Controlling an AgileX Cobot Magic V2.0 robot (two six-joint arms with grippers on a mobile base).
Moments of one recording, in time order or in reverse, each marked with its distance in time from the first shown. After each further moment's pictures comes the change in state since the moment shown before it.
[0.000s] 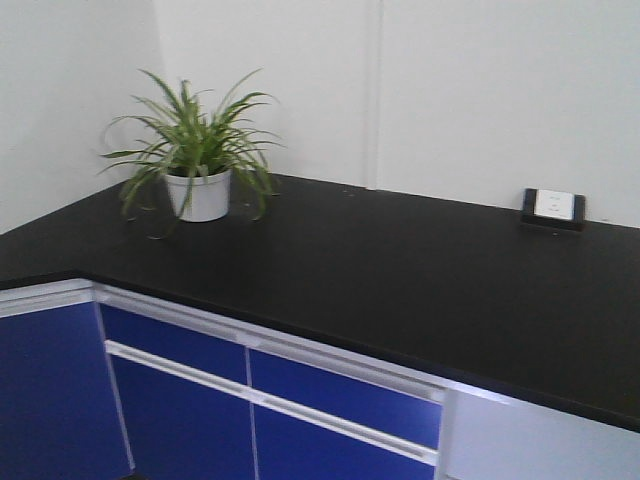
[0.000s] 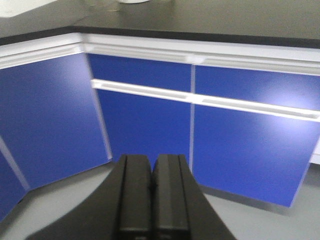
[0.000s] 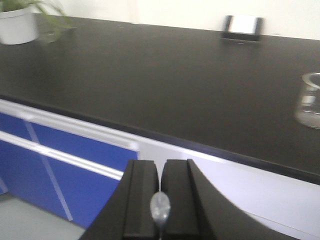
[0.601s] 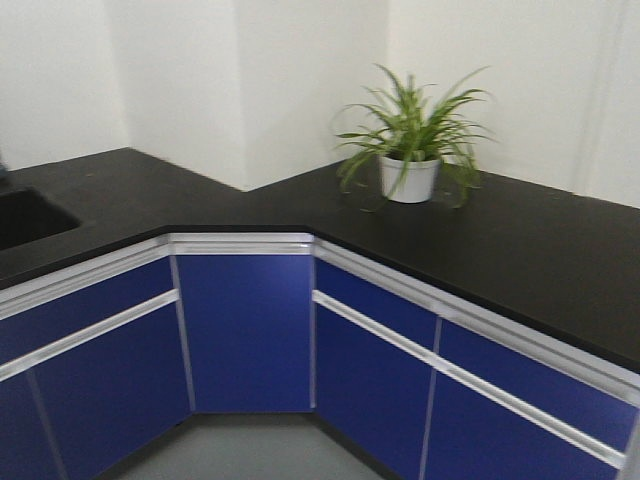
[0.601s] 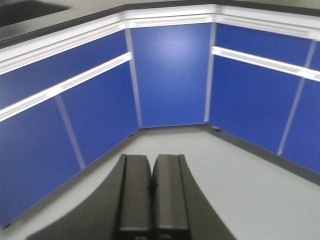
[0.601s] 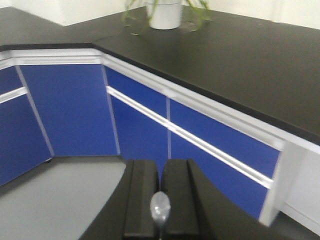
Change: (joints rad) left arm 0.000 0.000 0.000 0.000 0.000 0.000; right arm 0.000 0.000 0.000 0.000 0.000 0.000
